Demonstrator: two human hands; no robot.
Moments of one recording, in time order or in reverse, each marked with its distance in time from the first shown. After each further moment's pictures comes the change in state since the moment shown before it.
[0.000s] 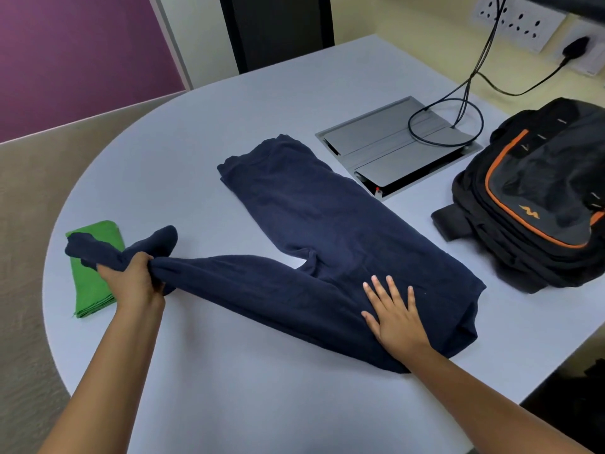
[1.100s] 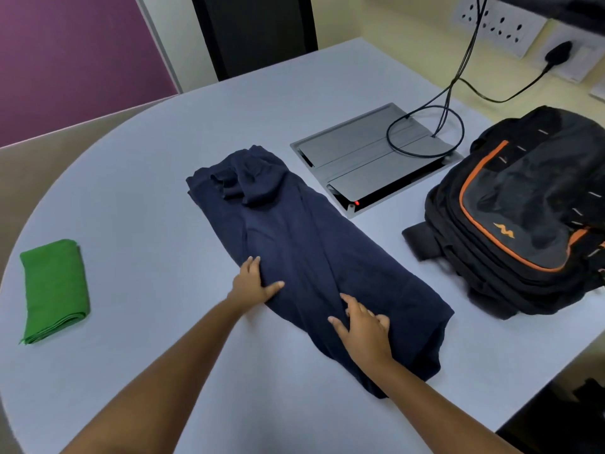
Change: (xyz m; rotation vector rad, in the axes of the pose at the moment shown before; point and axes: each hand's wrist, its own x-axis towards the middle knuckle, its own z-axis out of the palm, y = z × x) left_hand -0.075 -0.124 0.151 1.349 -0.822 0.222; right_hand 0.022 0.010 -0.037 0.482 0.031 0.119
